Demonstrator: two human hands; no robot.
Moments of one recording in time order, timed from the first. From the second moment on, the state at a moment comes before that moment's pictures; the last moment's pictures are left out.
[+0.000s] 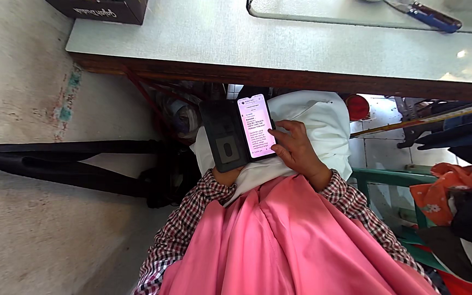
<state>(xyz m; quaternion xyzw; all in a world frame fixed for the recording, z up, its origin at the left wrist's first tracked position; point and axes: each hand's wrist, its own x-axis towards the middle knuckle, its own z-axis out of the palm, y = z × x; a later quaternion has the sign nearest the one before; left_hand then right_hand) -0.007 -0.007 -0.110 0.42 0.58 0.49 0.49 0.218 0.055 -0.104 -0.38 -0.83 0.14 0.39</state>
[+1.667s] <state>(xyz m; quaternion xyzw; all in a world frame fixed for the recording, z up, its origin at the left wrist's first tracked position) -0.006 -0.007 -0.116 0.39 0.54 0.54 0.51 0.221 0.052 -0.103 -0.33 -0.83 0.15 0.43</state>
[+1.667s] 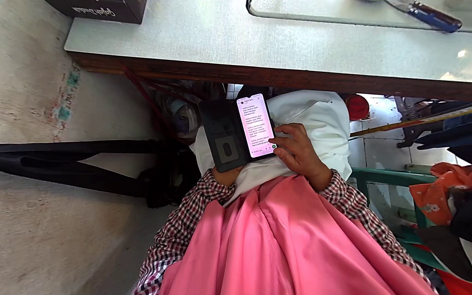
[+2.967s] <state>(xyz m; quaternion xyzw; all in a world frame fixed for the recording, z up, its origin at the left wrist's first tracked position) -0.006 -0.007 -0.110 0.47 0.66 0.41 0.42 0.224 0.051 -0.102 -0.30 -0.83 0.14 0.44</state>
